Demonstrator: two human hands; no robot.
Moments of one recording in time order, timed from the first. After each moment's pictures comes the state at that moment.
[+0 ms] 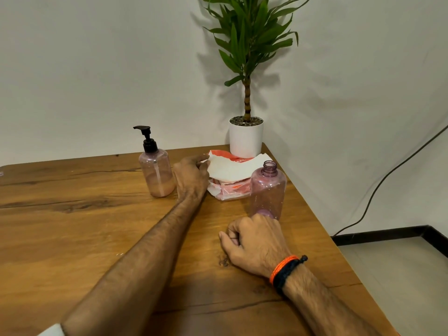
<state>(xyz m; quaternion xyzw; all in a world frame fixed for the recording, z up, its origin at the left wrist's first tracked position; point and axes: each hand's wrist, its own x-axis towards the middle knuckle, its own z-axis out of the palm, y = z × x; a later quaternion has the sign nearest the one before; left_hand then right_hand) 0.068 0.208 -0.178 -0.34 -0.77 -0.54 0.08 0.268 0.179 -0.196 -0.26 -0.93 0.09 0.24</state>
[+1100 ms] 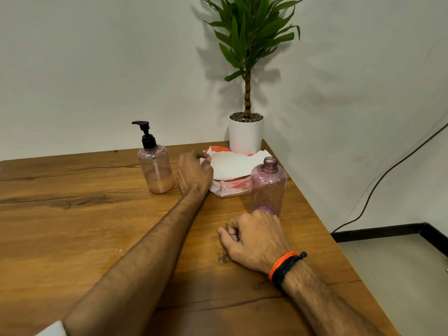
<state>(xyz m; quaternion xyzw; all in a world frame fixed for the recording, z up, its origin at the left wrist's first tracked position) 0.077 0.215 -0.175 -0.28 -0.81 -0.51 0.06 0.266 0.178 -0.196 -0.27 -0.93 0.09 0.25</state>
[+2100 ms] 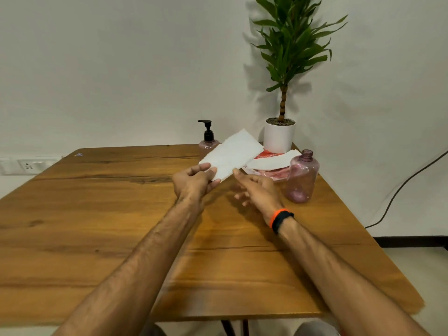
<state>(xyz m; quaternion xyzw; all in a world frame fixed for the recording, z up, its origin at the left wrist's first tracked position) 0.094 0.034 -0.138 -0.06 -0.58 -0.78 -0.22 0.210 0.117 -0.160 -0.30 -0.67 0.61 0.31</state>
